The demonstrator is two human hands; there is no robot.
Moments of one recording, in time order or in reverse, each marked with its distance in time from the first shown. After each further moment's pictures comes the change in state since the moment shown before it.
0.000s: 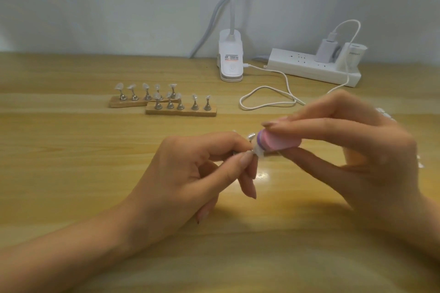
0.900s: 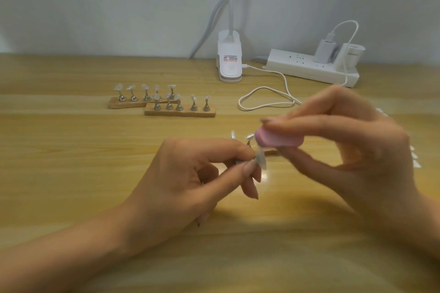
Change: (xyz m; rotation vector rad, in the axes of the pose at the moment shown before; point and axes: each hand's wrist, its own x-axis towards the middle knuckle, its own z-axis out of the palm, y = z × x) left_hand -0.002 -0.003 0.000 0.043 -0.010 0.033; right_hand -0.001 0.005 0.001 0.045 0.013 0.024
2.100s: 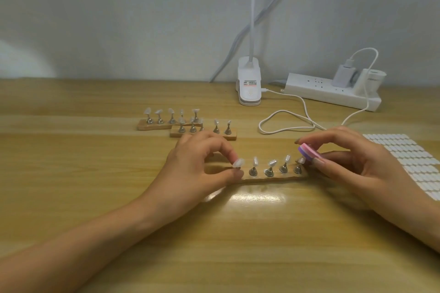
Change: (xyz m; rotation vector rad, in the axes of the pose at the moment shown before) left_hand 0.020 -0.025 -0.031 0.375 0.129 -0.340; right_hand -0.006 0.048 -0.009 0.255 -0.118 0.529
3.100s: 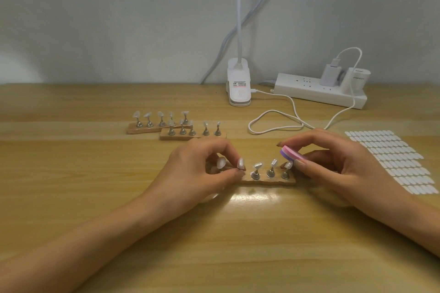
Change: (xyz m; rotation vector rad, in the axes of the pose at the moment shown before) left_hand 0.008 0.012 0.008 -0.079 -0.042 0.076; right_hand 0.000 0.001 0.003 0.032 -0.028 0.022
